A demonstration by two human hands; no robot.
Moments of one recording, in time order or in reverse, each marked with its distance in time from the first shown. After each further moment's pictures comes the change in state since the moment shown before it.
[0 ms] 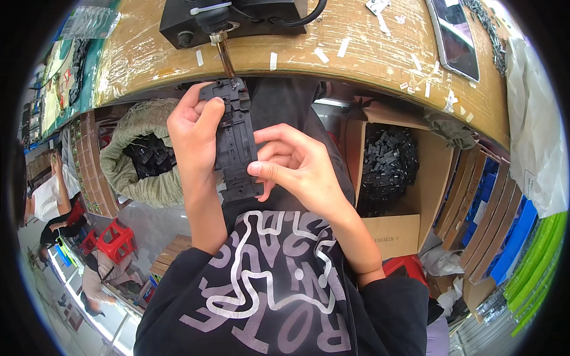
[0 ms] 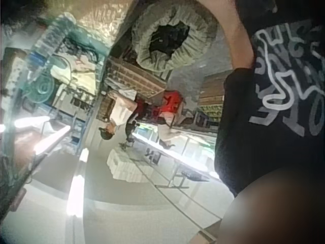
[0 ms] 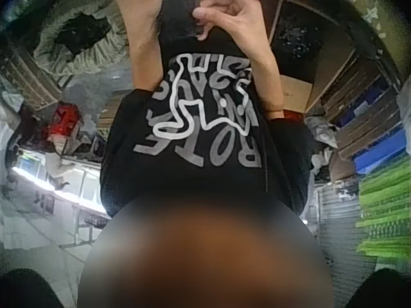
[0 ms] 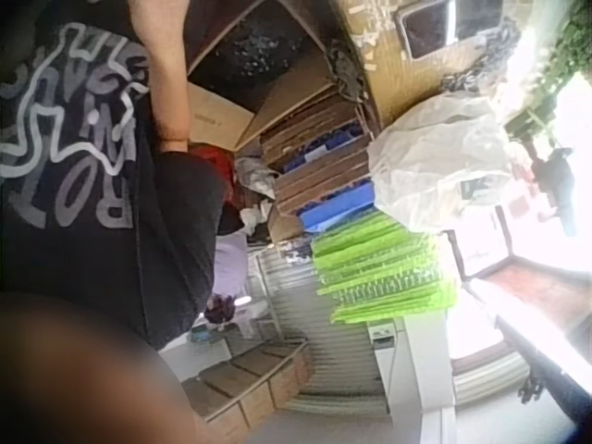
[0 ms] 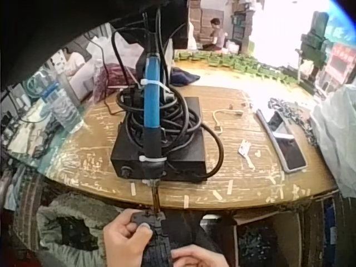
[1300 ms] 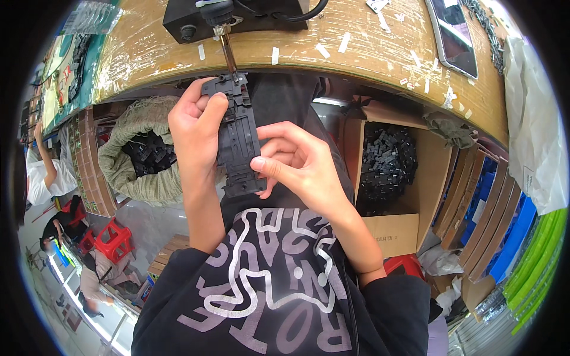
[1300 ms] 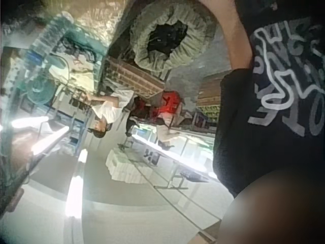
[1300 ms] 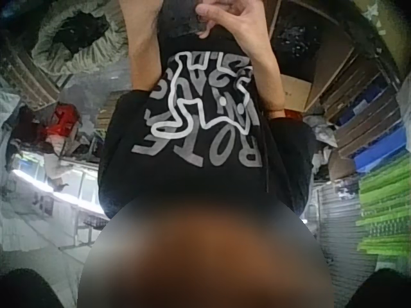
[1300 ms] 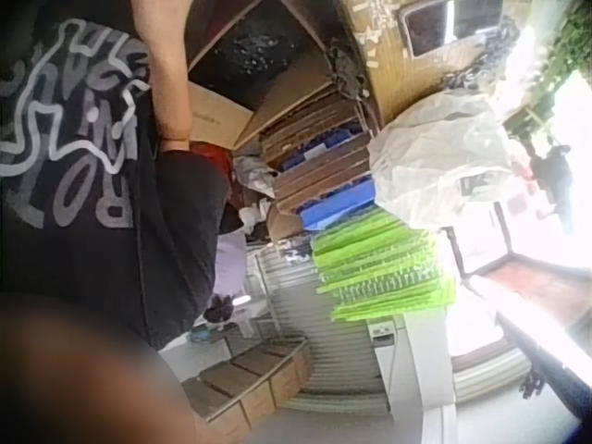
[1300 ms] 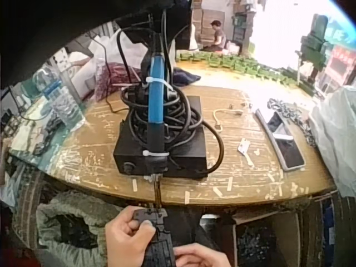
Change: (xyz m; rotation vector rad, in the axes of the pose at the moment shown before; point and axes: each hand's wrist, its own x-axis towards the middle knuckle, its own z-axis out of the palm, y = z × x) left_hand -0.002 -0.002 0.001 0.031 -0.009 0.033; right_hand -0.005 -0.001 0.003 -0.058 0.026 -0.014
